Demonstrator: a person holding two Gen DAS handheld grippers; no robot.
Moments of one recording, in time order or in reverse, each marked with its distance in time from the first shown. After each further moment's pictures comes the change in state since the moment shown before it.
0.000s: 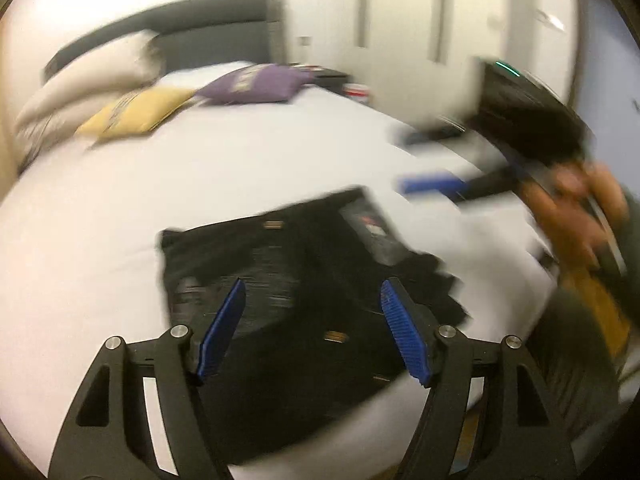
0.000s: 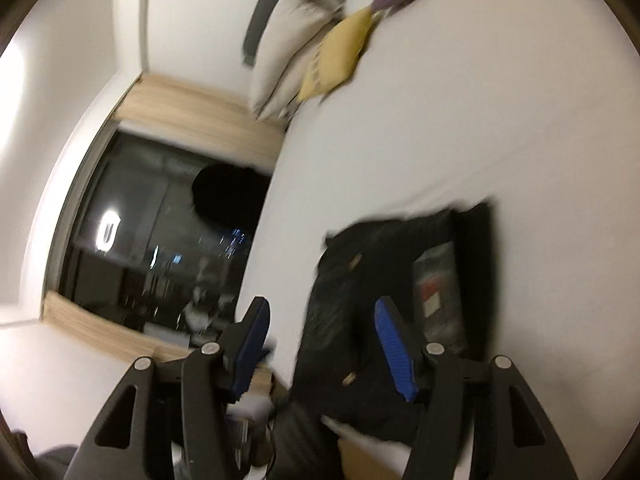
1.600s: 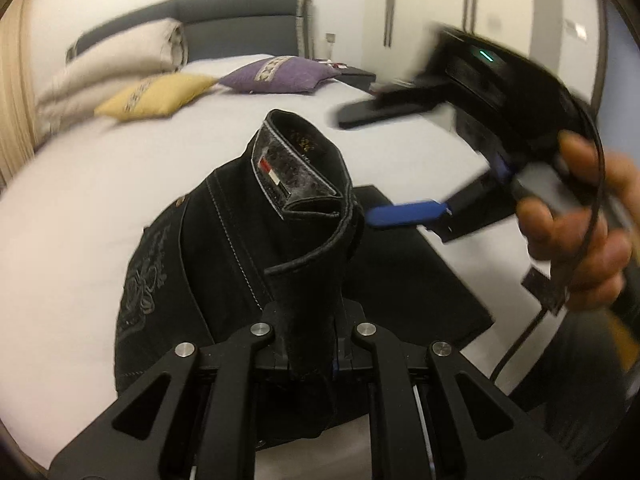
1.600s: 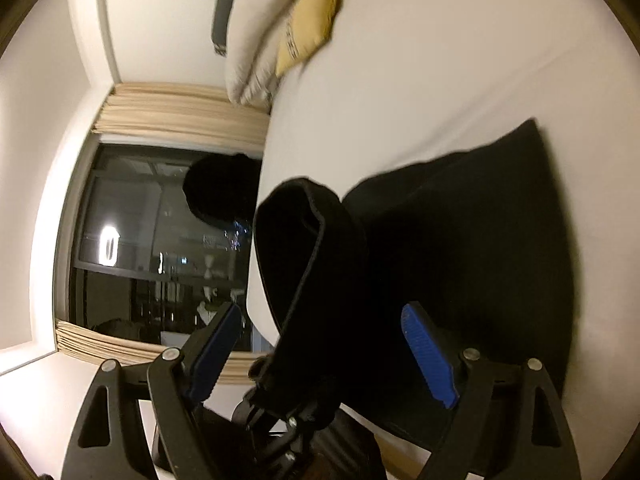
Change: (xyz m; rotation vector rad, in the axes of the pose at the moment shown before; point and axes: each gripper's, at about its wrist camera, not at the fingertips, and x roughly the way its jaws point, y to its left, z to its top) left arm 0.022 0.008 -0.001 0.022 0.002 0.084; right arm 0.065 -0.022 0.003 0.152 0.093 0.009
